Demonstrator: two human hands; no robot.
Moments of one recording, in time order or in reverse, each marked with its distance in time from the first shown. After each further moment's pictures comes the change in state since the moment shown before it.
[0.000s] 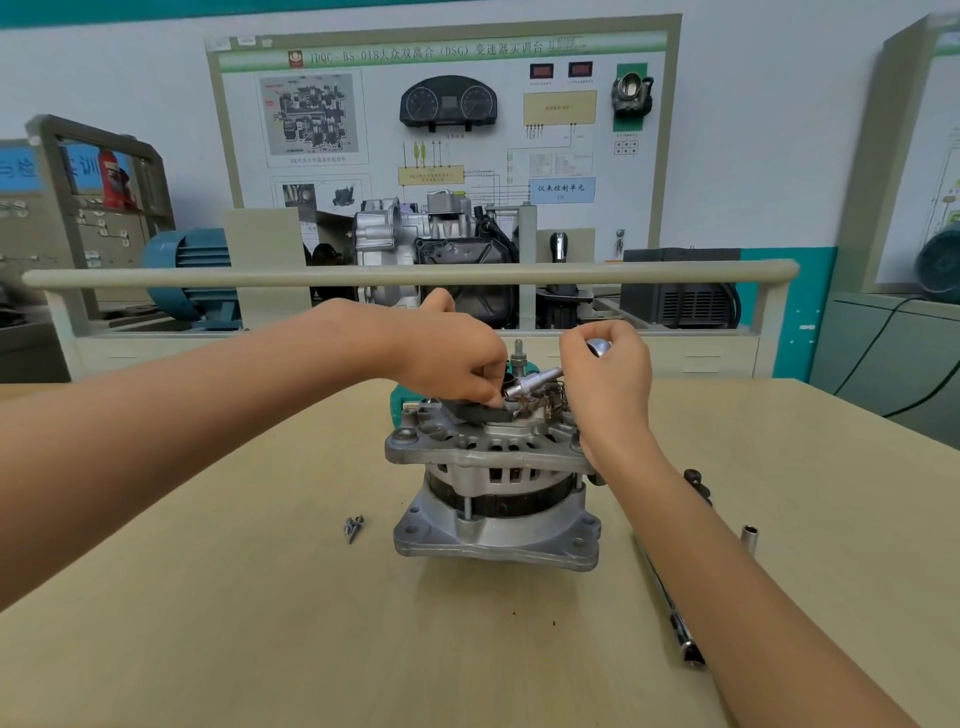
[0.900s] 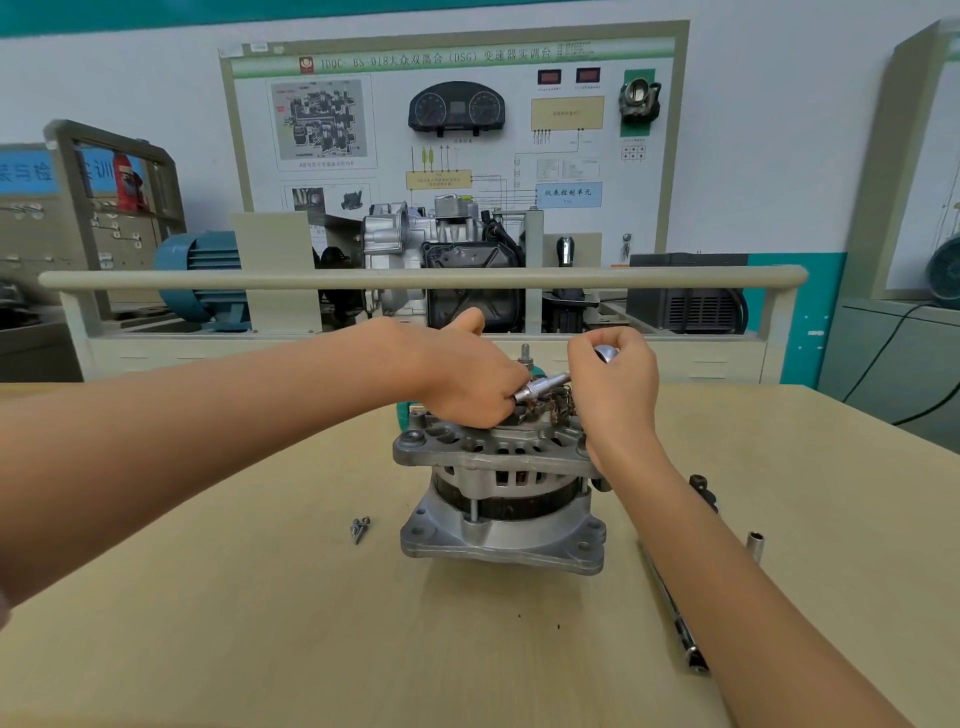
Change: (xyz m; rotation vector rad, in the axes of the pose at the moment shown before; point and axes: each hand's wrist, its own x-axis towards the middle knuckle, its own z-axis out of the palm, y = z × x) left_hand 0.001 0.024 0.001 0.261 -0.046 -0.011; right_hand -0.001 -0.001 0.000 0.000 -0.002 0.020
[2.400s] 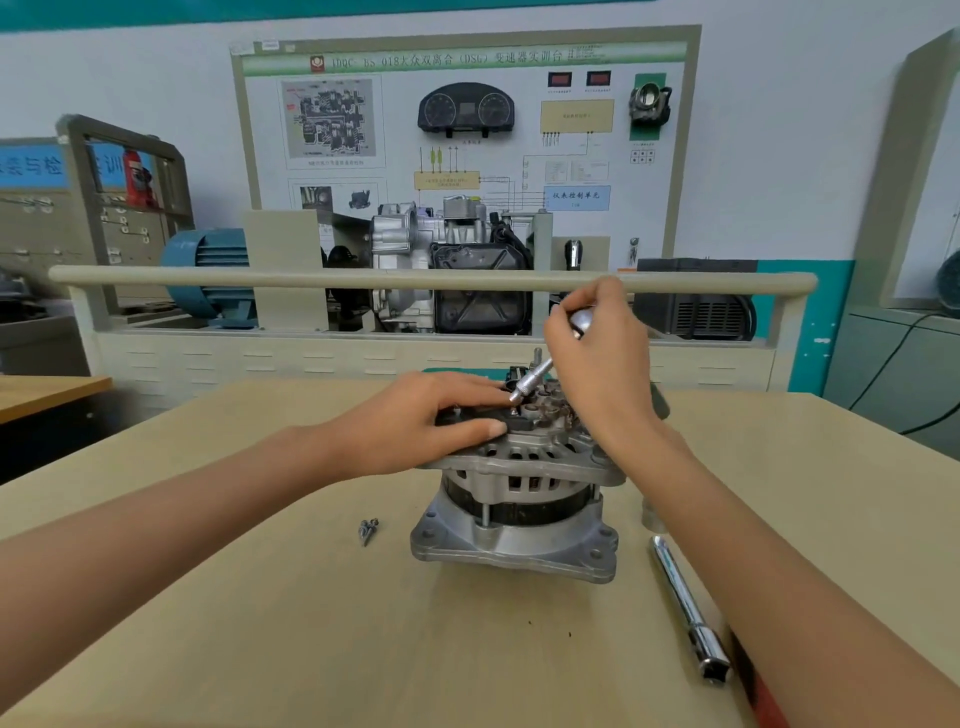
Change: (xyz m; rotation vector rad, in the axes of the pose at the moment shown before) left_hand -0.035 -0.020 0.079 -0.869 0.497 0.070; right_hand 0.008 -0.018 0.012 -0.325 -0.105 -0.416
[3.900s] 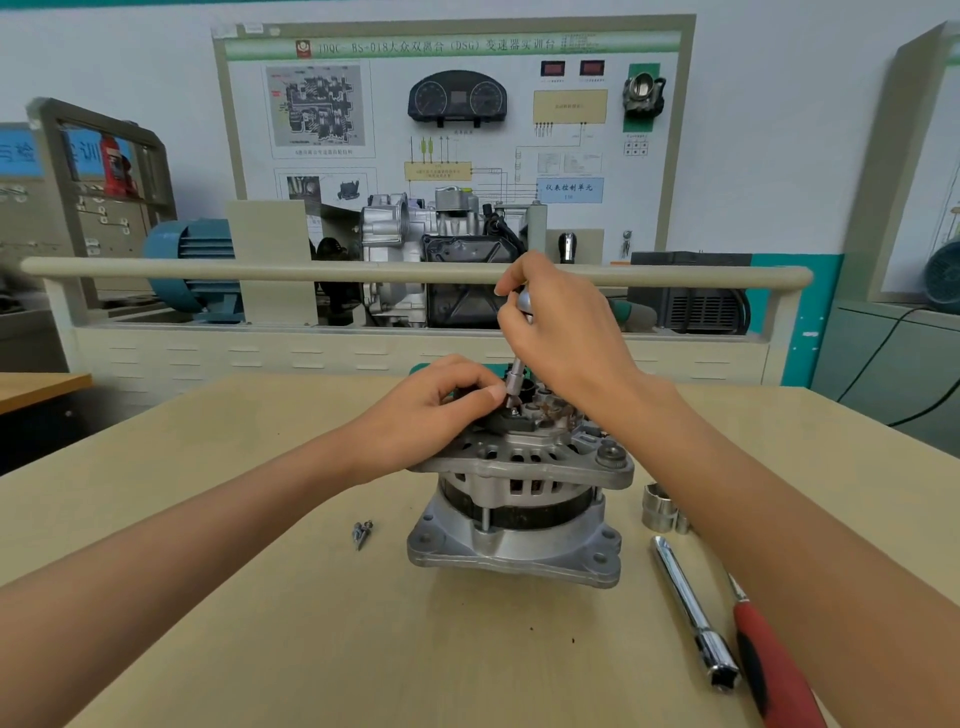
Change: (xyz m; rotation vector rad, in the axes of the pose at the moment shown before) left_hand 0.006 0.016 0.007 -0.401 0.068 -0.257; right_hand 0.021 -0.014 0.010 -0.316 -0.277 -0.343
